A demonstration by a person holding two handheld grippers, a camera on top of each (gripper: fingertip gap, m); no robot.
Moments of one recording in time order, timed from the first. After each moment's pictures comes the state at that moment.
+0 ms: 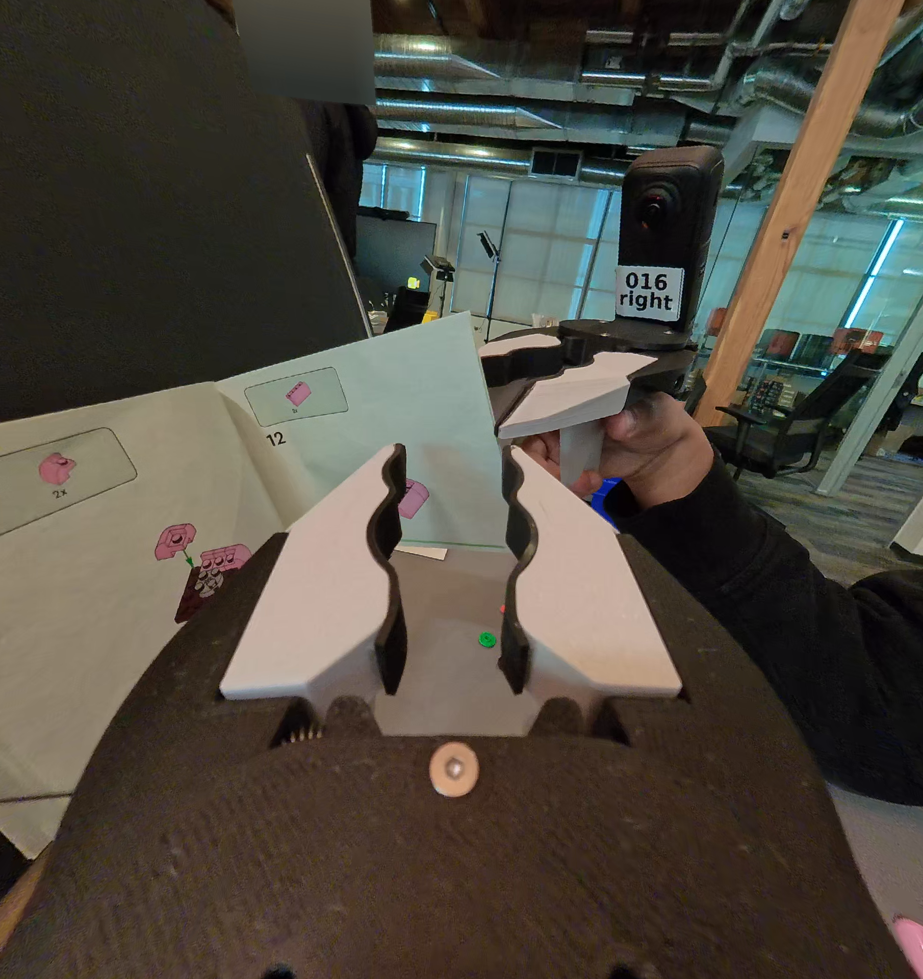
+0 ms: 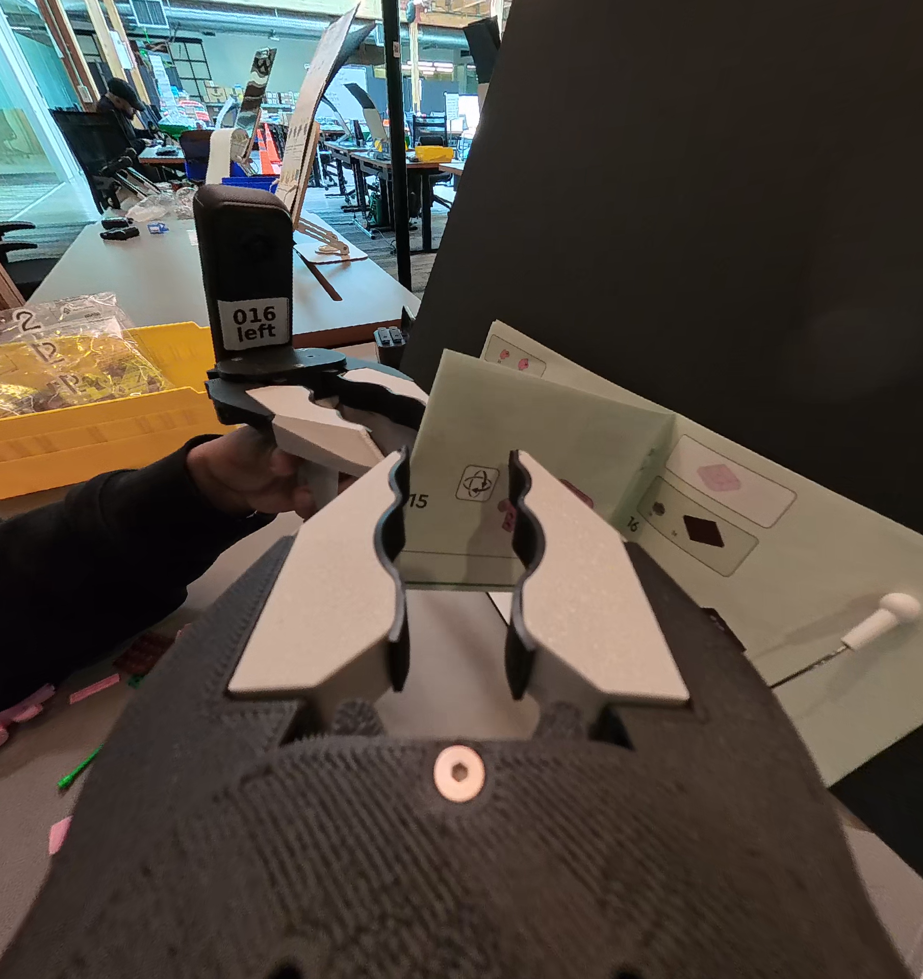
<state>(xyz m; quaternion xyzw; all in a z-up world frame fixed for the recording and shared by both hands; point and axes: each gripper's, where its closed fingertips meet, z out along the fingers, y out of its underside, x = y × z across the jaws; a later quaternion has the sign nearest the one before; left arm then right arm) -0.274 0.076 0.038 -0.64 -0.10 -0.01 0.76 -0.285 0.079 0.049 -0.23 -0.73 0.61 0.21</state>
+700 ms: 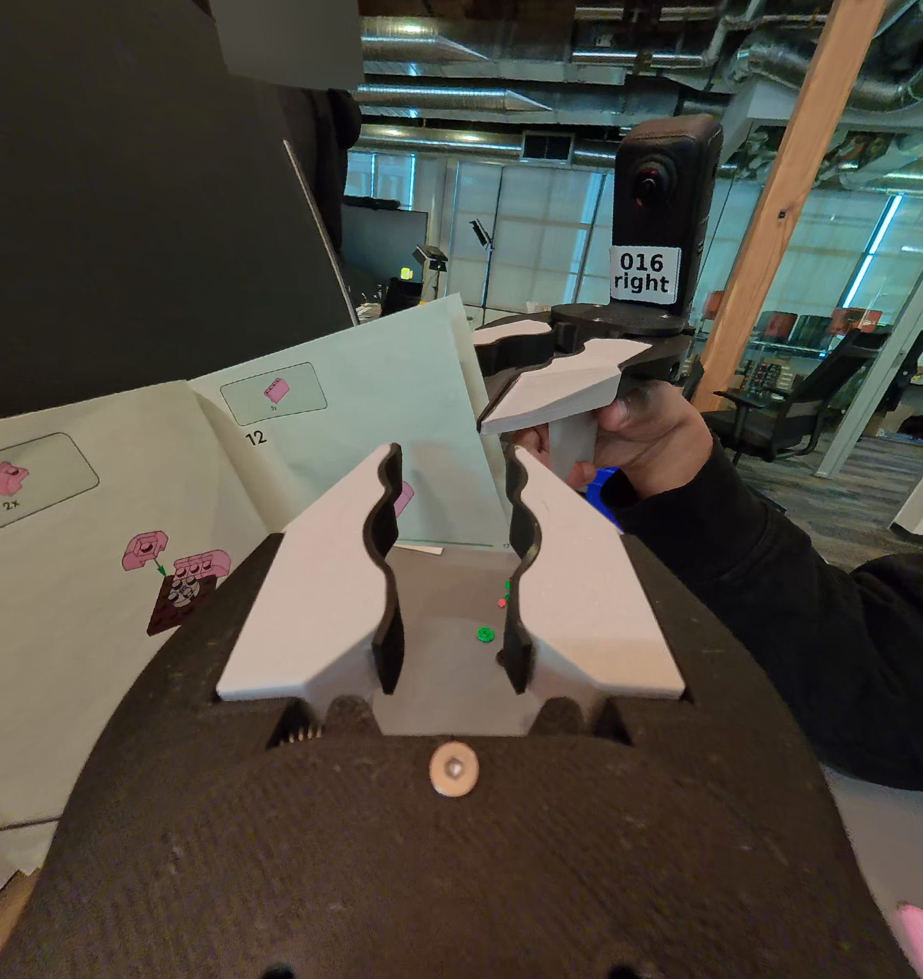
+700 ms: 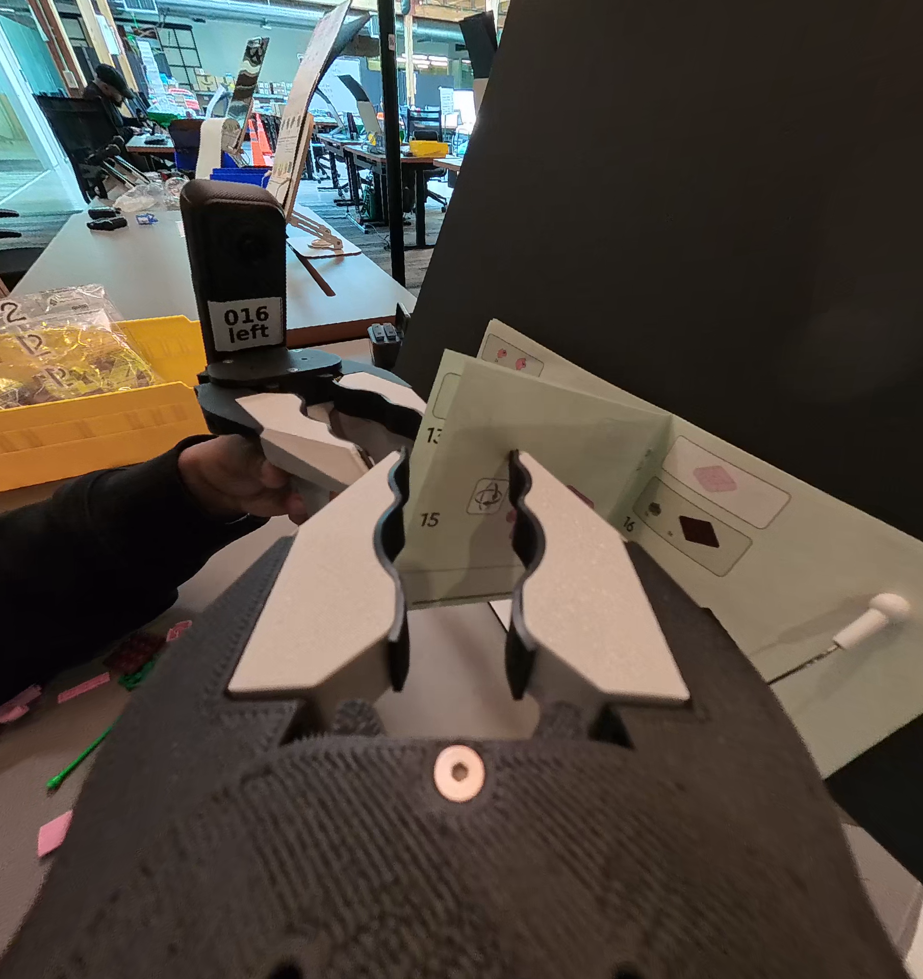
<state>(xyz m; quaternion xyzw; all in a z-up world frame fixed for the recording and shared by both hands) -0.268 0.083 0.034 -0.65 -0.08 0.00 0.75 -0.285 0.079 0.049 -0.23 -0.73 0.61 0.22</state>
